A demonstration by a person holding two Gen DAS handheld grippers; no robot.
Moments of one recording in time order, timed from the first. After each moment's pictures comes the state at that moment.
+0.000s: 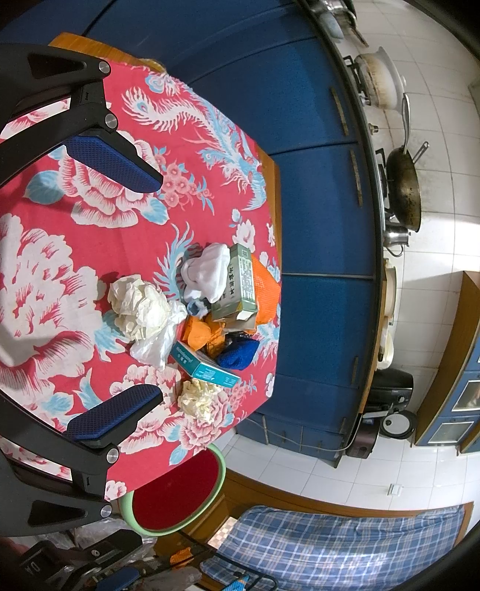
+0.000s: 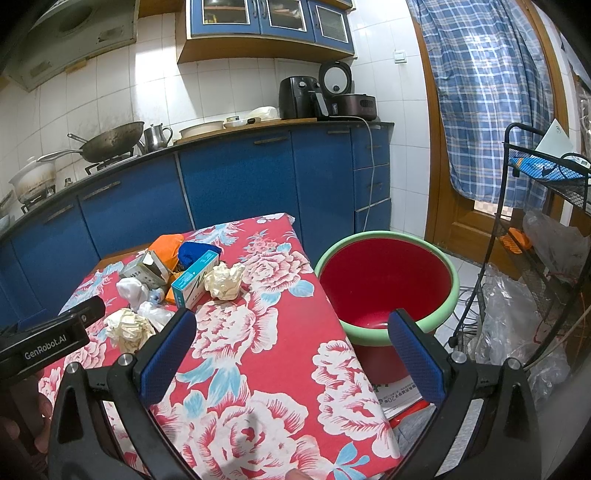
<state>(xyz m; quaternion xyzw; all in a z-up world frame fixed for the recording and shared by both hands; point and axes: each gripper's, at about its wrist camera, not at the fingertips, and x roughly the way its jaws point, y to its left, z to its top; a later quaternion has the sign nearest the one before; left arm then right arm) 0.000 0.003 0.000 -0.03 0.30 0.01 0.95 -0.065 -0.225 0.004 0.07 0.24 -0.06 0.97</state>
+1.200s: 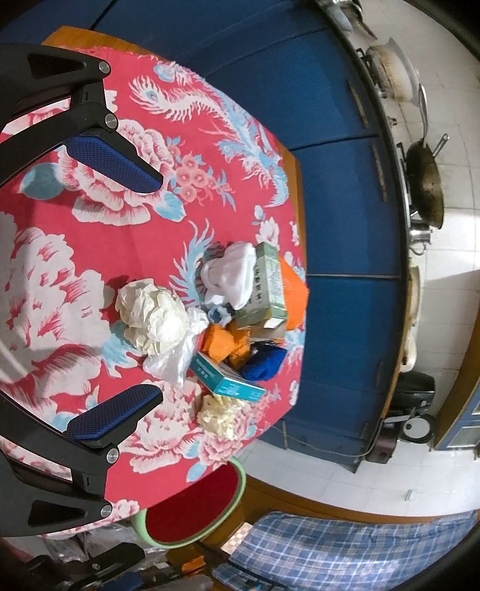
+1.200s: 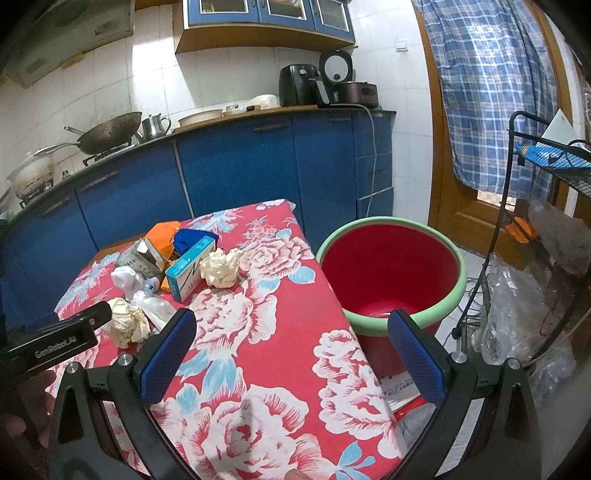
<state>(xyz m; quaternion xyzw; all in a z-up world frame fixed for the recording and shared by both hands) 0.022 0.003 -0.031 -0.03 0.35 0.01 0.94 -0.054 -0.224 -0.015 0.07 0.26 -0.06 0.96</state>
